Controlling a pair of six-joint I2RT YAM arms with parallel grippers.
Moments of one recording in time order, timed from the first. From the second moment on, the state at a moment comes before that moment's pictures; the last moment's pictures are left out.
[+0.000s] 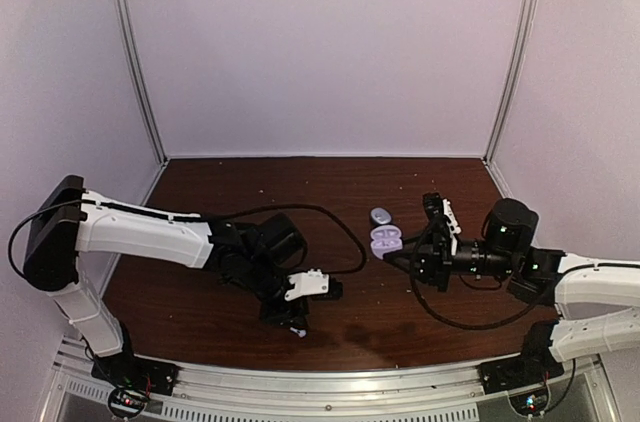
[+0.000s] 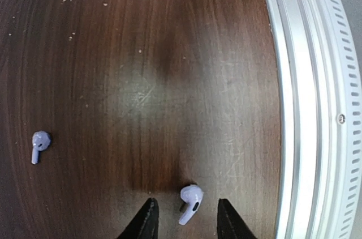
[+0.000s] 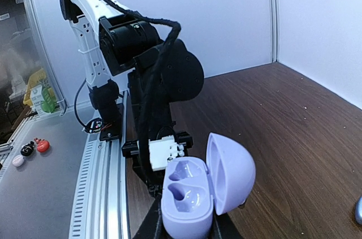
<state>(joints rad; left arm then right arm) -1.06 1.68 1.05 -0.49 0.33 0.43 0.84 0.94 0.45 0.40 -0.51 0.11</state>
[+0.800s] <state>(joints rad) -1.13 1.89 1.18 -0.58 0.08 0.42 0.80 0.90 0.43 0.39 -0.50 0.13</state>
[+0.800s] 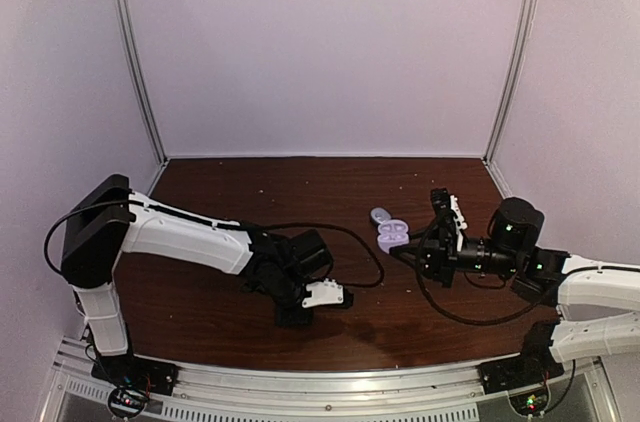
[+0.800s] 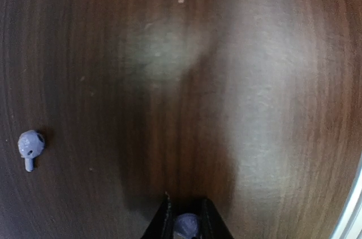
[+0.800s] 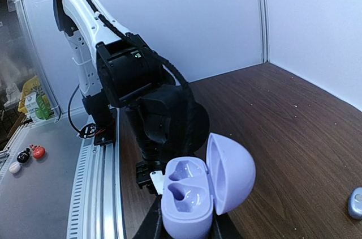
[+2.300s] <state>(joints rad) -0.95 2.07 1.49 -0.92 0.04 0.24 0.79 0.90 0.43 0.36 -0.50 0.13</state>
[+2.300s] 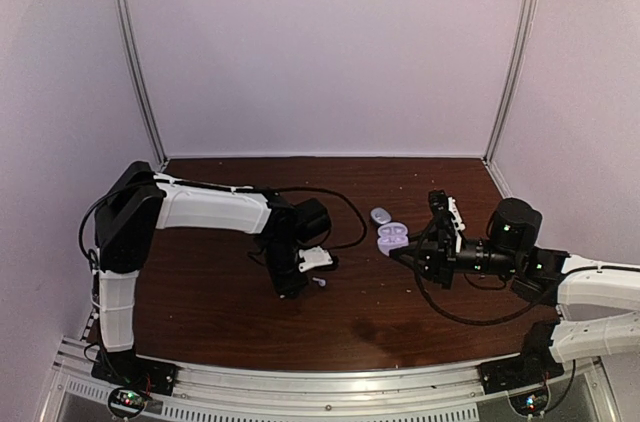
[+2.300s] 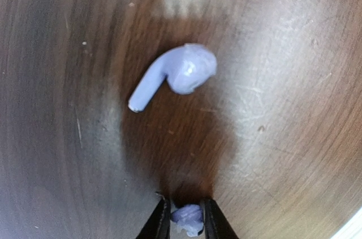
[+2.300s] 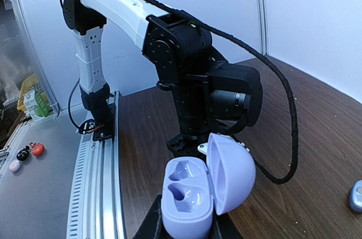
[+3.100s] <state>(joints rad) -0.89 1.44 1.21 -0.36 0.09 0.22 0.79 0.96 0.33 0.73 -0.41 -0.04</state>
